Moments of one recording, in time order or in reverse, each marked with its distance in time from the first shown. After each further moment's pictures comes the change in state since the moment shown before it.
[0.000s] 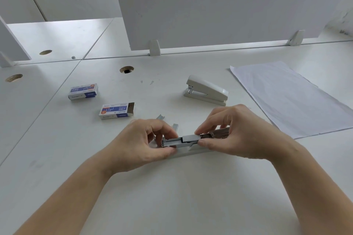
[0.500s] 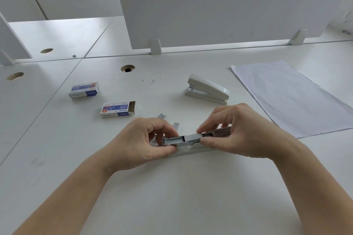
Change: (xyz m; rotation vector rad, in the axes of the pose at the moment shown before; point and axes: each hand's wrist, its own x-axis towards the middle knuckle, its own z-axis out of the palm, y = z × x) left_hand 0.001 -0.001 0.000 -0.013 -0.003 0.005; right_hand -0.001 0.000 -0.001 0.017 0.001 0.024
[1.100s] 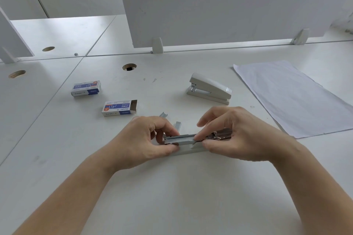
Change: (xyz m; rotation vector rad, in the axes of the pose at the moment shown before) left_hand -0.001 0.000 0.001 0.049 0.047 -0.004; right_hand -0.001 -0.008 0.005 -0.051 -0.081 0.002
